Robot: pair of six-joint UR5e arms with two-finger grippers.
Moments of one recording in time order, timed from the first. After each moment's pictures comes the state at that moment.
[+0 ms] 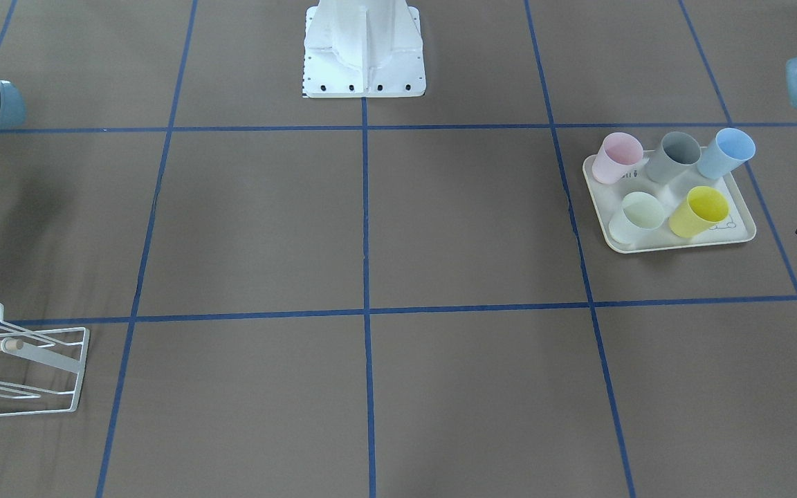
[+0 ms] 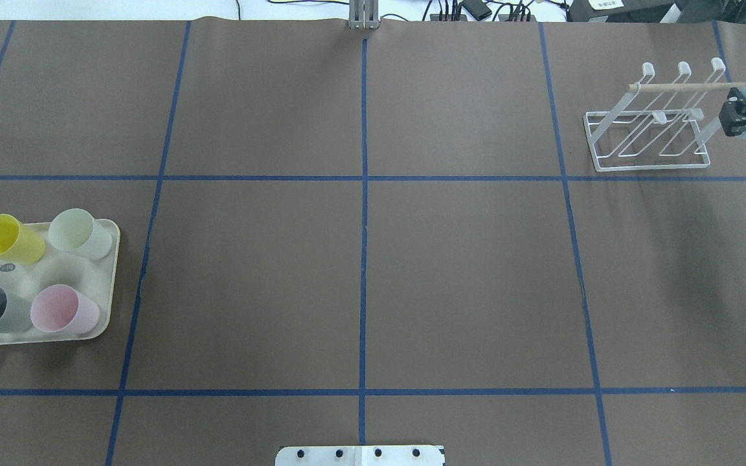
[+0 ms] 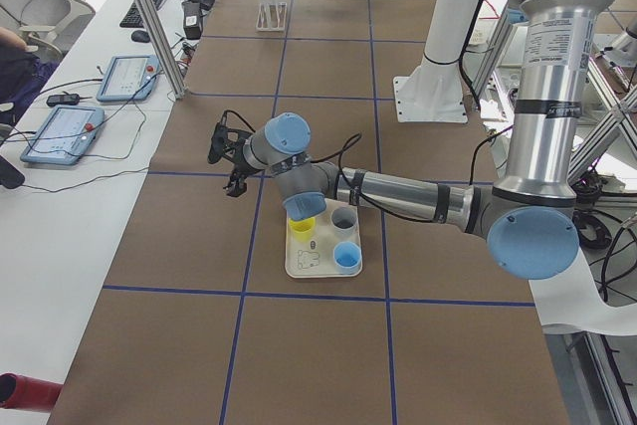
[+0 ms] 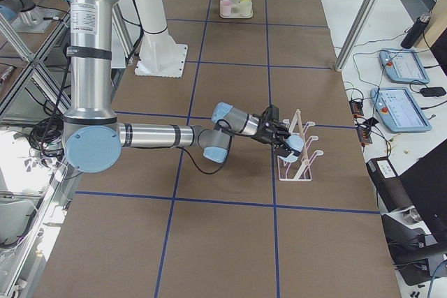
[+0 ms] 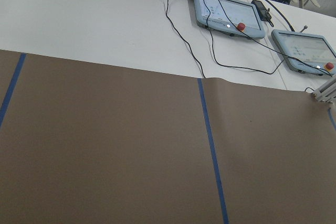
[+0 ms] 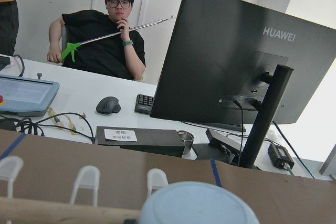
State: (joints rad) left arm -1.33 -1.63 -1.64 -2.60 -2.18 -0.97; right arm 0.92 -1.62 1.50 -0.32 1.09 0.78
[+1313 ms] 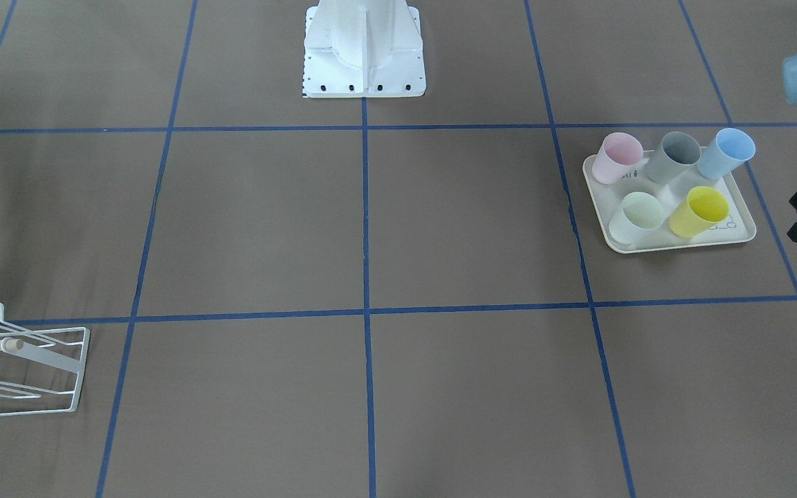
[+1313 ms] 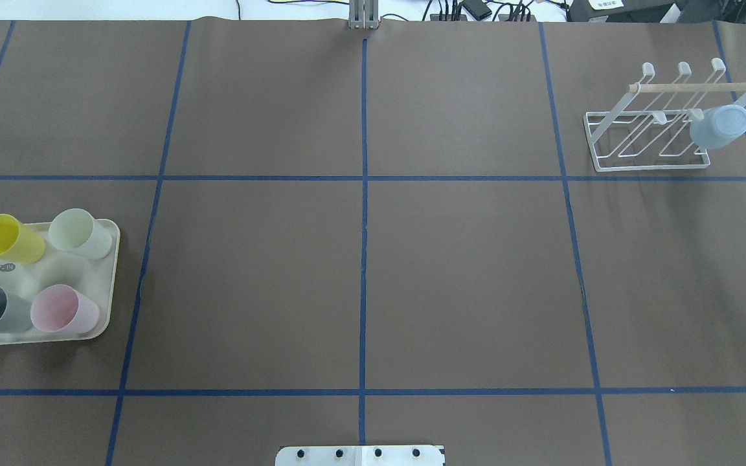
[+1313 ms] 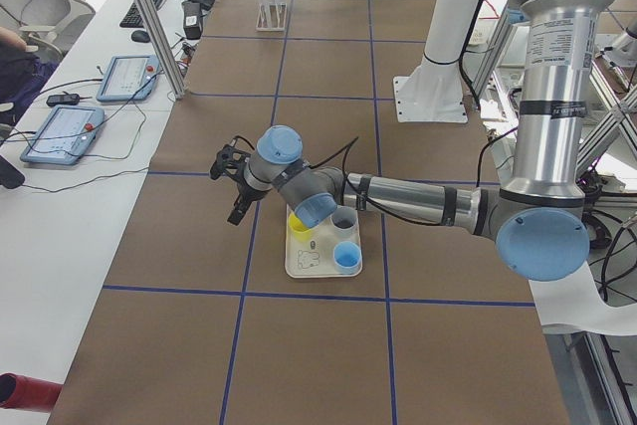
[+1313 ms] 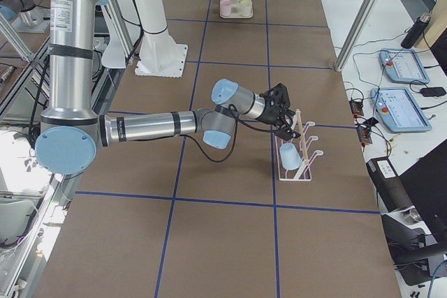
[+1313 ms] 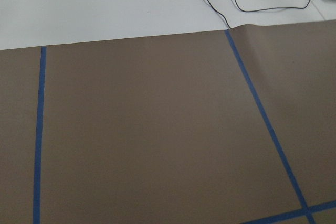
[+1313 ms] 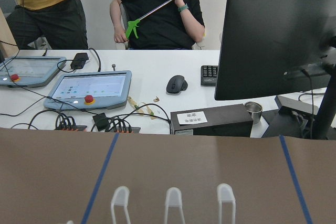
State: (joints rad) left arm -1.31 -1.57 -1.64 -2.32 -2.18 -0.43; right arm 1.21 -1.65 1.79 -0.50 1.78 0.90
